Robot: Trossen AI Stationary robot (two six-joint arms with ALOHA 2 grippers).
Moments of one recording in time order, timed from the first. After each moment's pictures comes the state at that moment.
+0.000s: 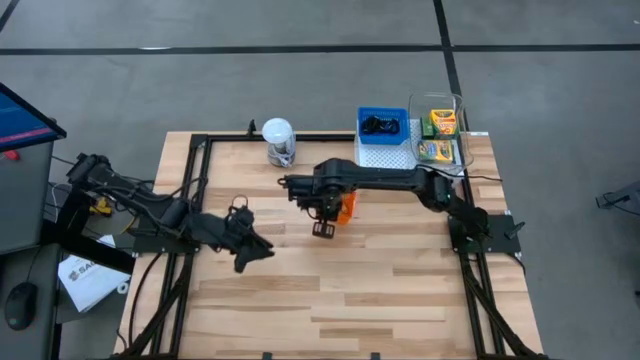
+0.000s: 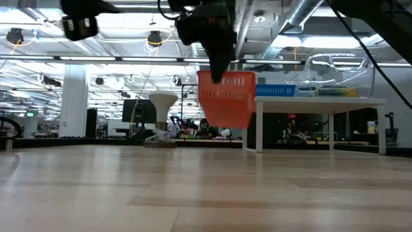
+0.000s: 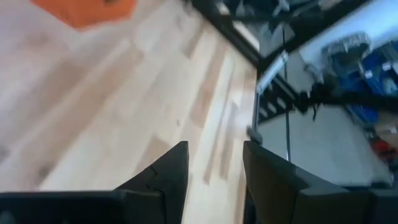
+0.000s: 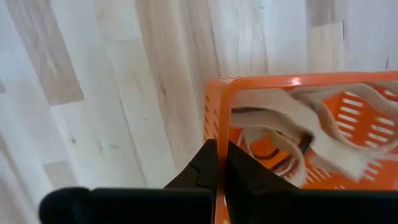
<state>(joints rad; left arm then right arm) -0.45 0.95 0.71 -0.23 -0.28 -0.92 -0.03 2.29 2.33 -1.52 0.00 0.16</state>
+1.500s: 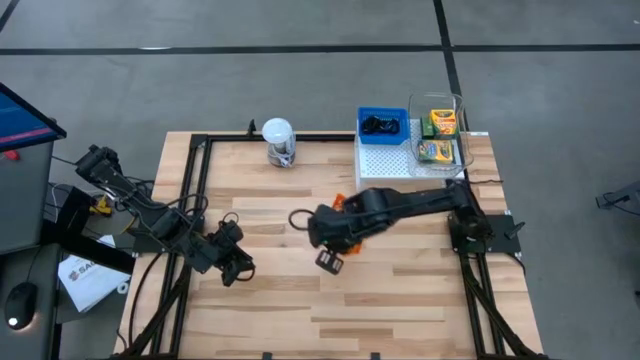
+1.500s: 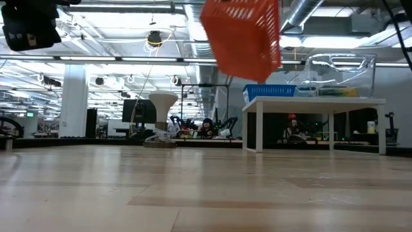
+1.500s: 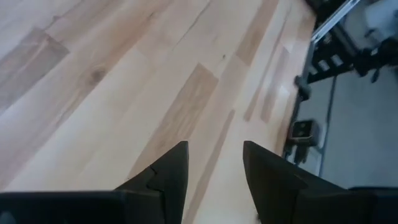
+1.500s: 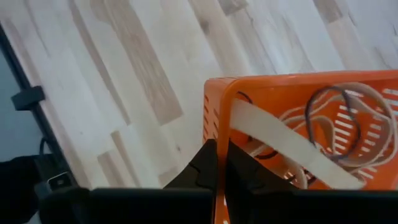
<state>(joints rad) -0.65 0.95 0.71 -0.54 -0.37 -1.18 0.25 2.10 2.36 -1.51 0.14 0.69</state>
